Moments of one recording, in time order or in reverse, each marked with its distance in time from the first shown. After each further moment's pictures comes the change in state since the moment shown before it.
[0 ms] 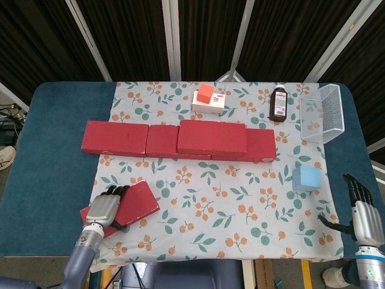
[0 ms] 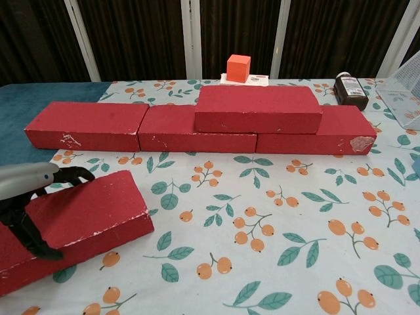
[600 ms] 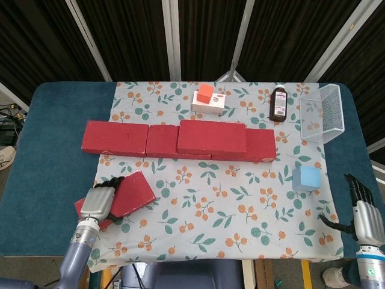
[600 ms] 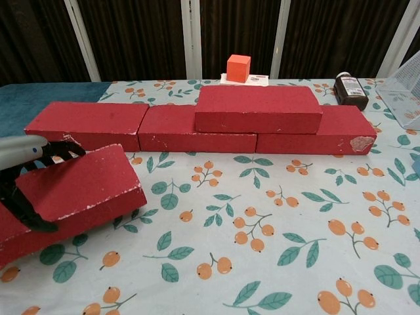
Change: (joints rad) left arm 0.014 0.045 -0.035 -0.007 0.077 0.037 -0.013; right arm -0.001 -0.002 0.009 0.004 0.016 -0.013 -0.008
